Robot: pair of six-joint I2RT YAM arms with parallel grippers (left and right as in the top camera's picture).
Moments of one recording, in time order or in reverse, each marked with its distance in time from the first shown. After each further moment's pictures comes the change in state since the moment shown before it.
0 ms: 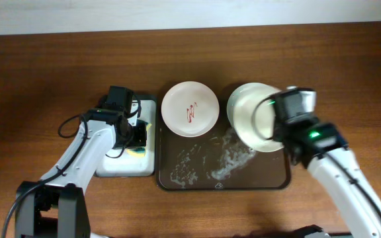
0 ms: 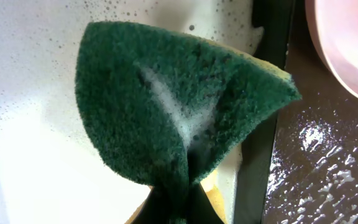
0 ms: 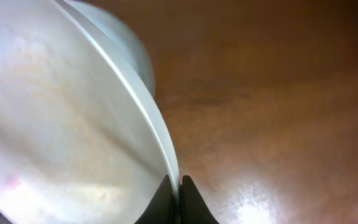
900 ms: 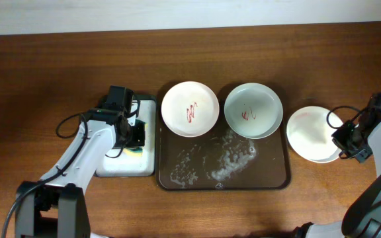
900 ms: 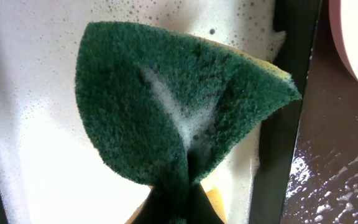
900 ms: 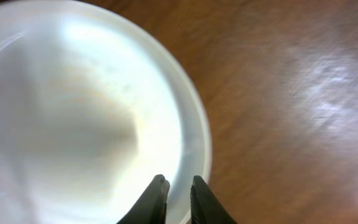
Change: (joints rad) left arm 0.000 0.000 0.000 0.000 -0.051 0.000; right arm -0.735 0.363 0.003 0.111 -0.411 0.003
